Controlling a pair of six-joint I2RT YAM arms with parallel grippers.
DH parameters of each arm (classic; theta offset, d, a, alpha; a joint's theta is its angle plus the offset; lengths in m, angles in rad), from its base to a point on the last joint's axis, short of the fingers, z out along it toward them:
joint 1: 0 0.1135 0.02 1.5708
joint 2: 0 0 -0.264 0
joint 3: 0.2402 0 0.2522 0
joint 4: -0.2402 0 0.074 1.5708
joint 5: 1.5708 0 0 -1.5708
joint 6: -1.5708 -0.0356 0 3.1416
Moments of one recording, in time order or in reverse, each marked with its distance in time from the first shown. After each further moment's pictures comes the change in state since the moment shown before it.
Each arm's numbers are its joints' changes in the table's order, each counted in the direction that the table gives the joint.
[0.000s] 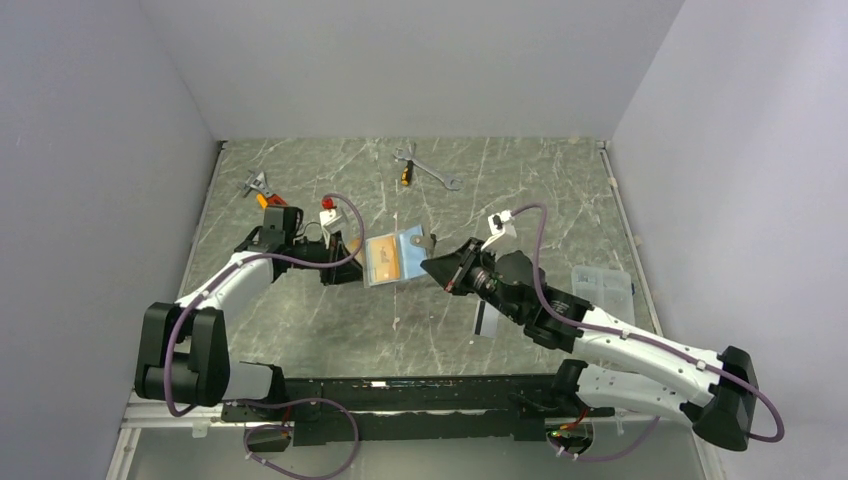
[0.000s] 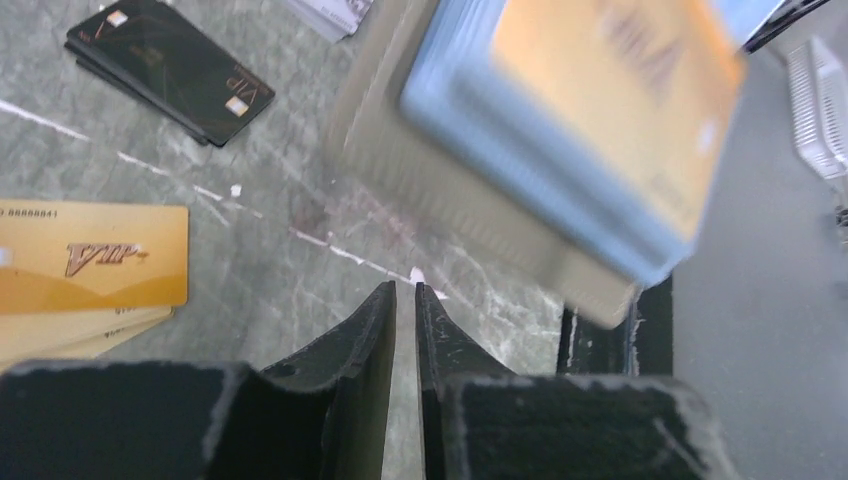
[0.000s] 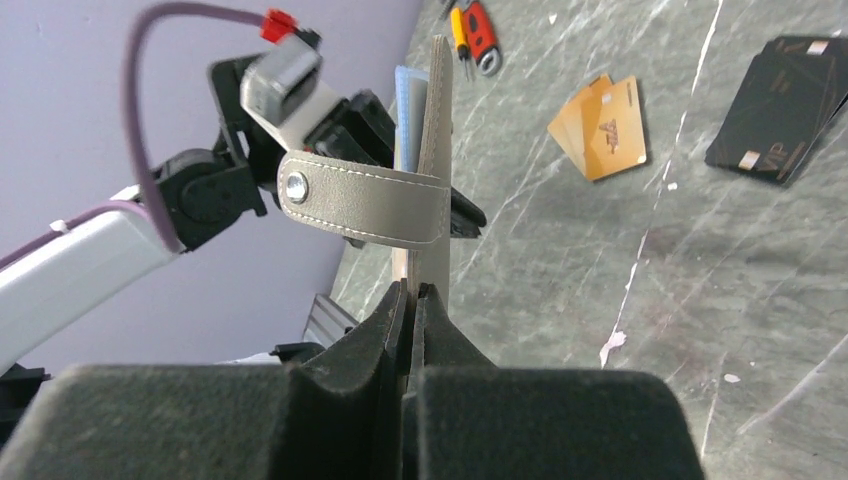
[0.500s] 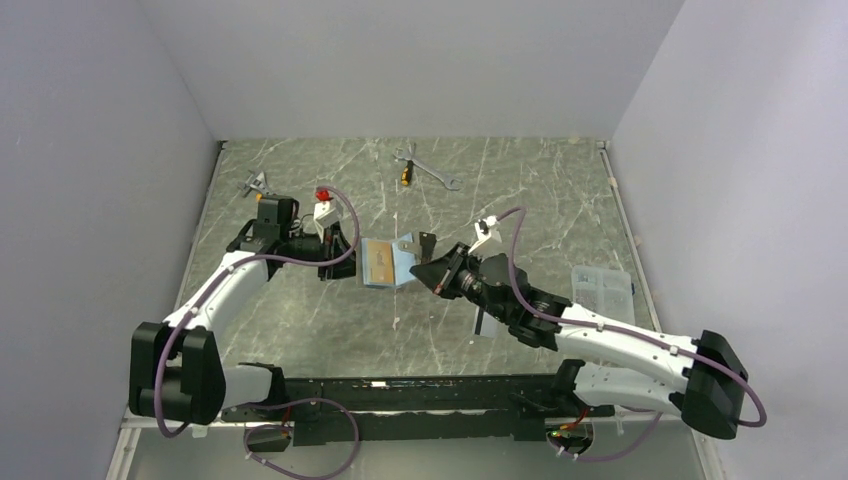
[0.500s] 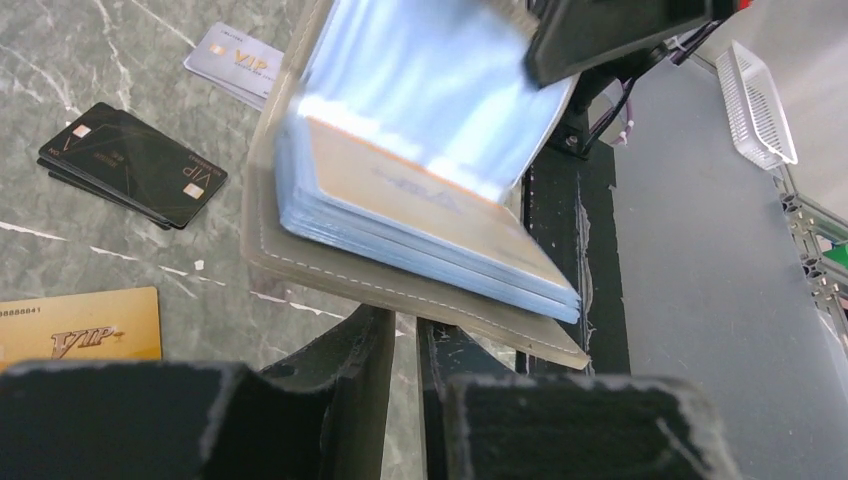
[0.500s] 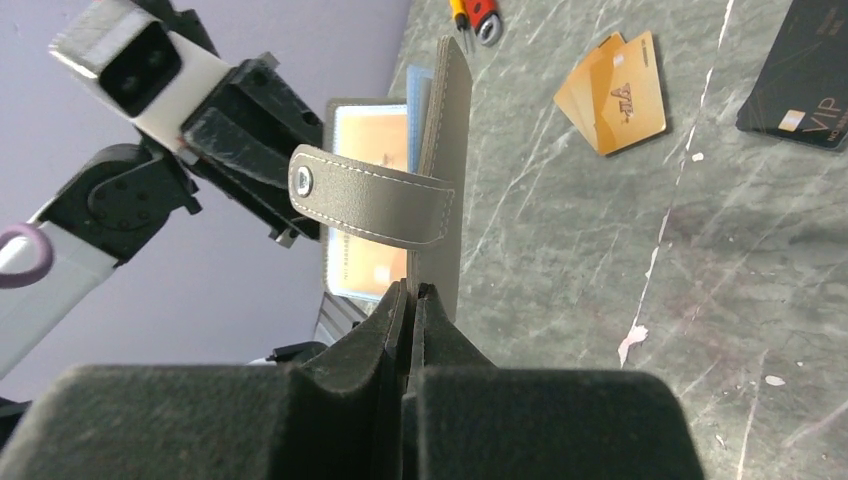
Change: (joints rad) left arm -0.011 0.068 0.079 -0.052 0.135 0.031; right arm 0.000 -0.097 -0.088 0.162 -0.040 -0.088
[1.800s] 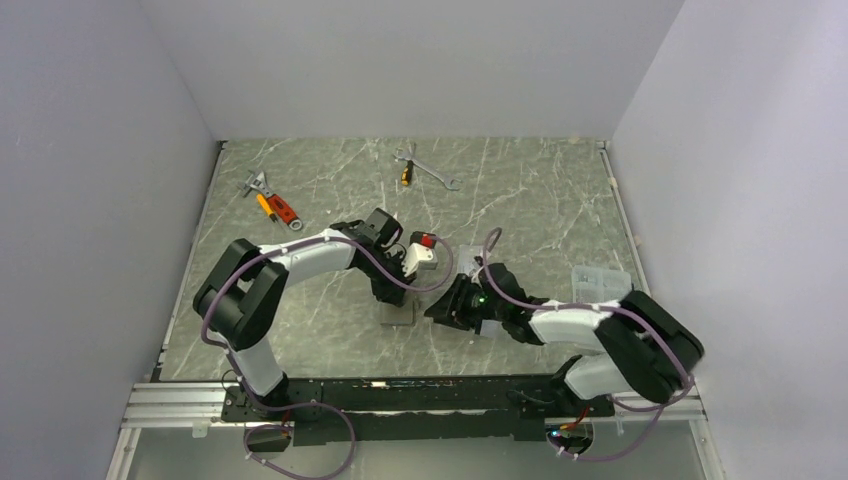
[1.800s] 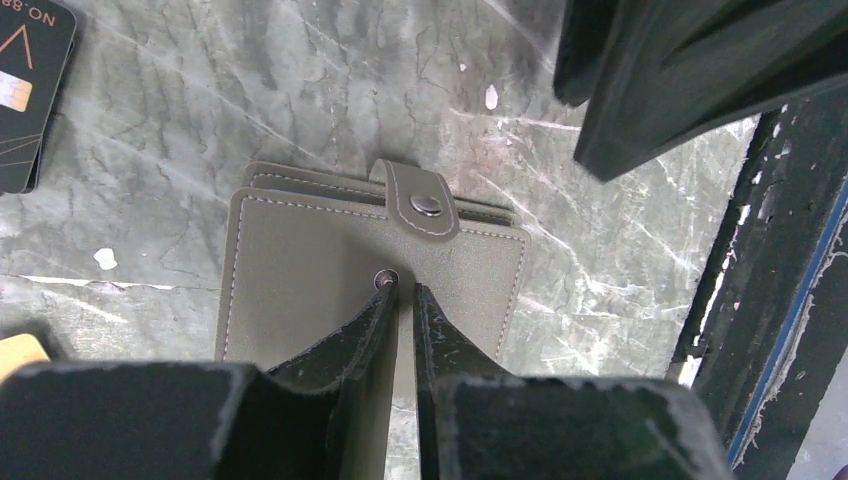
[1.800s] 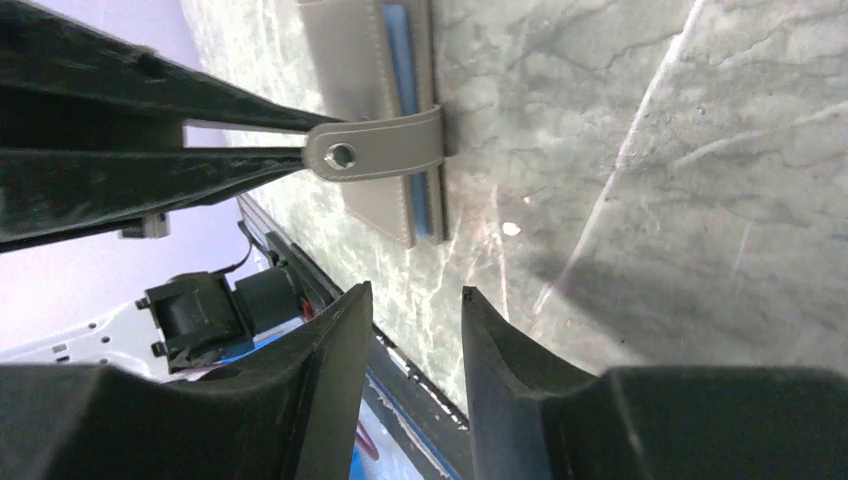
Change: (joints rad) left arm -0.496 -0.456 0.241 -0.182 -0.700 -0.161; right arm -0.283 -0.428 -0.288 0.292 -0.562 -0.164
